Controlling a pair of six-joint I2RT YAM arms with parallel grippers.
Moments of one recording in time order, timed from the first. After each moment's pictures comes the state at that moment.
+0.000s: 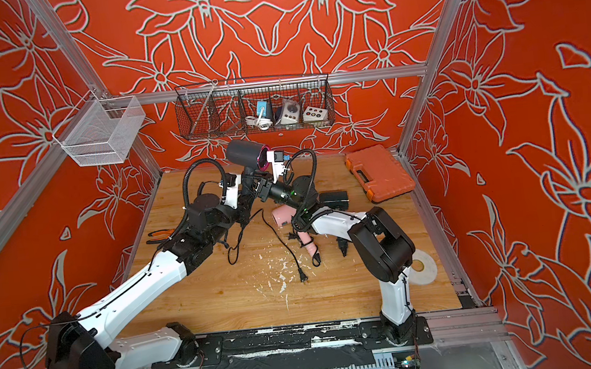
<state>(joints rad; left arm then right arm) -0.53 1.21 0.93 0.04 -0.11 -0.06 0.69 1.89 1.21 1.09 -0.50 0.86</state>
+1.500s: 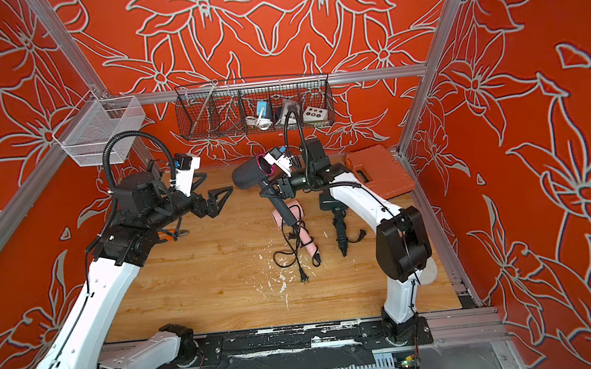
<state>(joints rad) -0.19 1.11 1.35 -0.55 0.49 0.10 0.48 1.81 1.66 -0.48 -1.15 -0.09</state>
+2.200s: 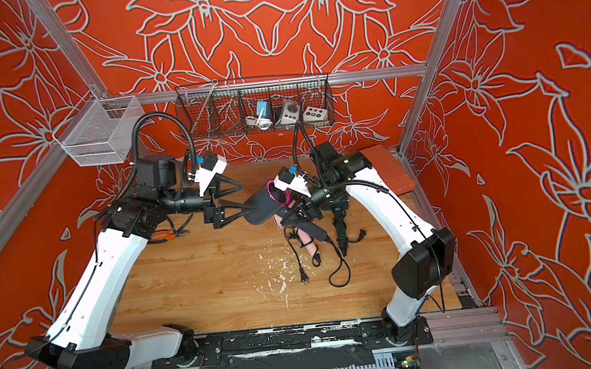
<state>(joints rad) -0.29 1.31 1.59 -0.85 0.97 0.23 0.50 1.66 1.78 -1.34 -1.12 -0.86</state>
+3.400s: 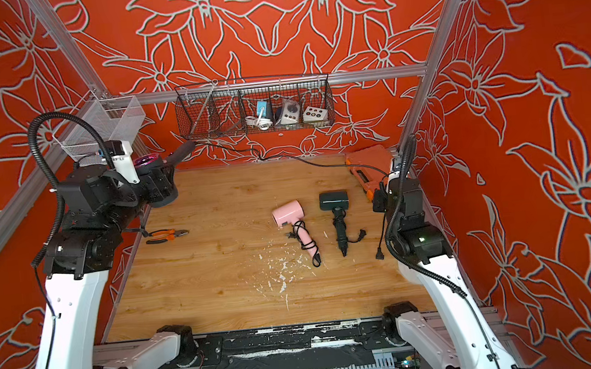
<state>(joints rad) -0.62 1.41 1.67 -1.03 0.69 0.35 0.59 1.69 1.85 -1.57 -1.02 -1.00</state>
